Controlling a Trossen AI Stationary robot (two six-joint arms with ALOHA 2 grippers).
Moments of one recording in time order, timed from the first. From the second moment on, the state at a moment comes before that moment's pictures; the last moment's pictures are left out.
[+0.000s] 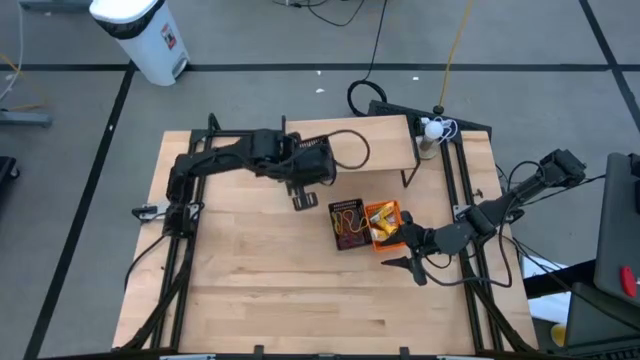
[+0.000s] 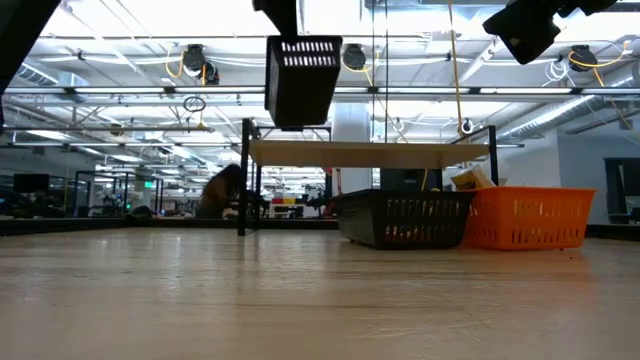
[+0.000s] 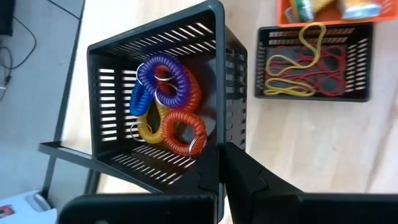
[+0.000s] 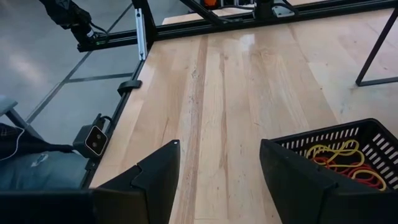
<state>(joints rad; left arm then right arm) 0.04 1.98 2.35 -1.57 -0.31 -0.12 0.53 0.96 0.64 -0.10 0.32 0.38</state>
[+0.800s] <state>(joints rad) 0.24 1.98 2.23 -1.54 -0.31 0.08 0.47 0.96 0.64 -0.11 0.32 0.33</state>
